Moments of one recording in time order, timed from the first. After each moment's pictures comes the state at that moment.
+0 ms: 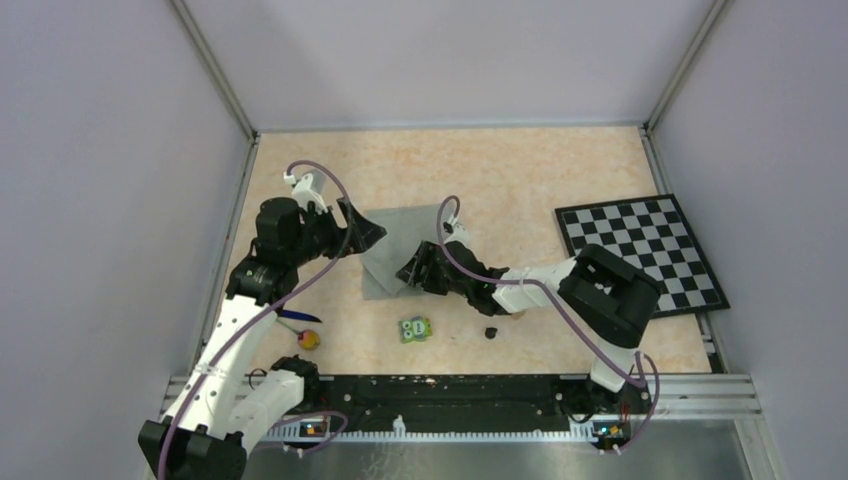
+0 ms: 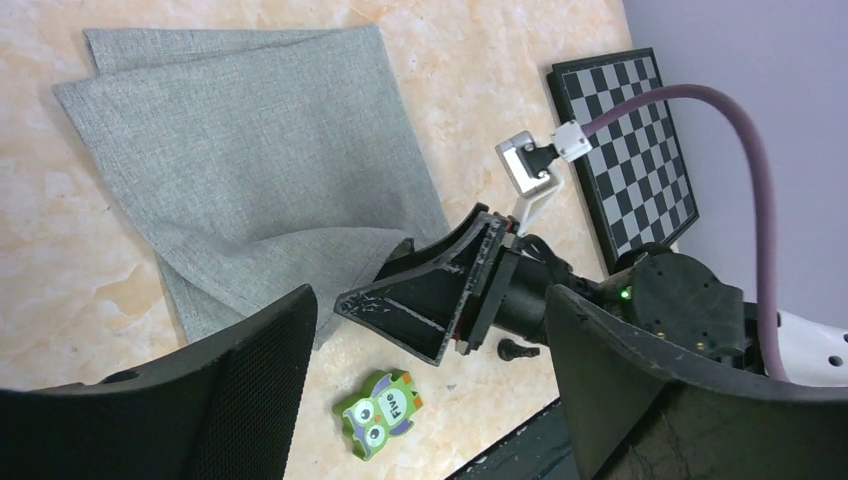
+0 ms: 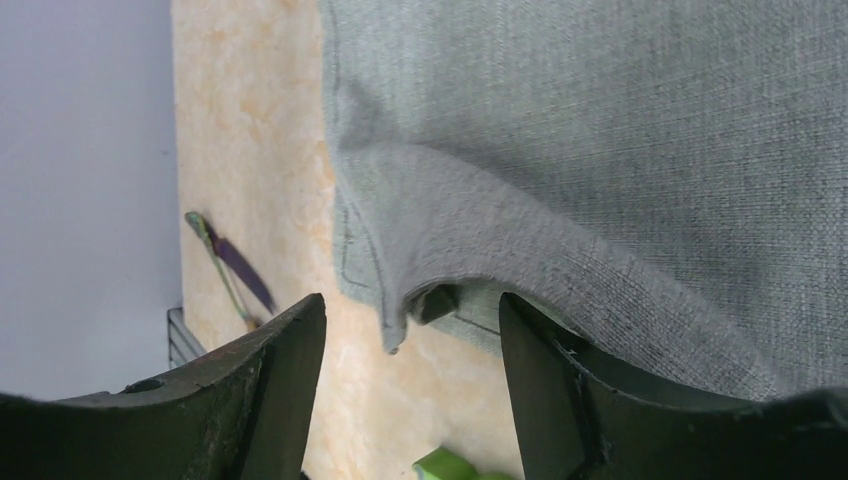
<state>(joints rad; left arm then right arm) -0.22 0.88 0.86 -0.40 0.40 -0.55 0.98 1.76 0.82 0.46 0.12 1.05</state>
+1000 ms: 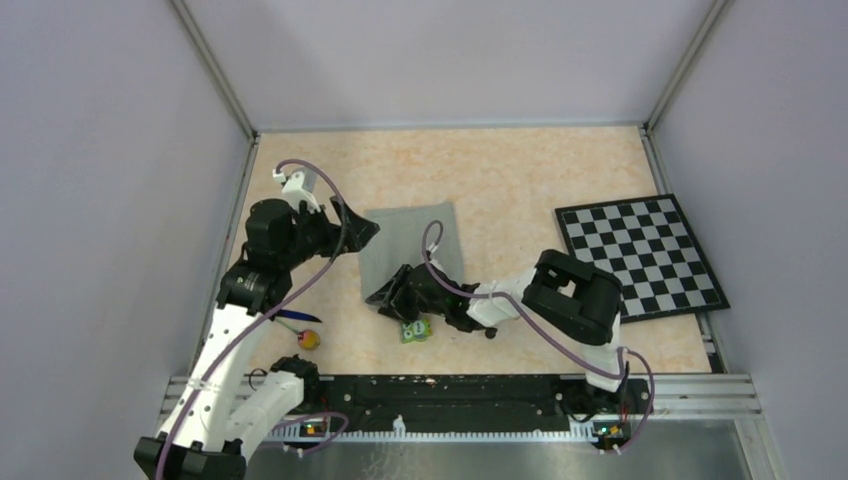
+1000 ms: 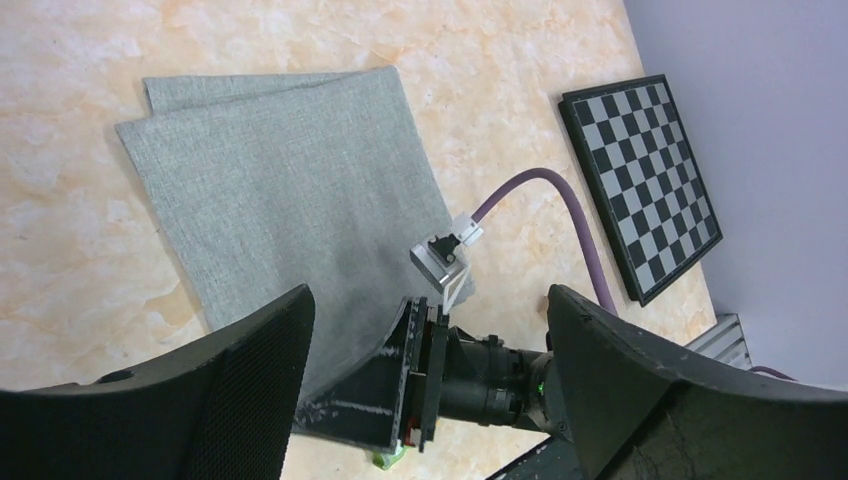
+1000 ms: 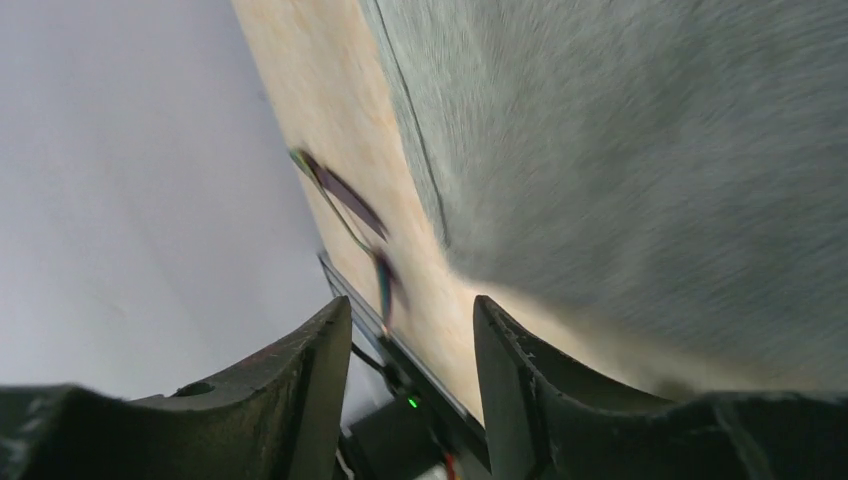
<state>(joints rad) -0.22 0.82 0.90 -0.45 0.34 -0.50 1.12 1.95 0.92 0.54 0.05 1.58</state>
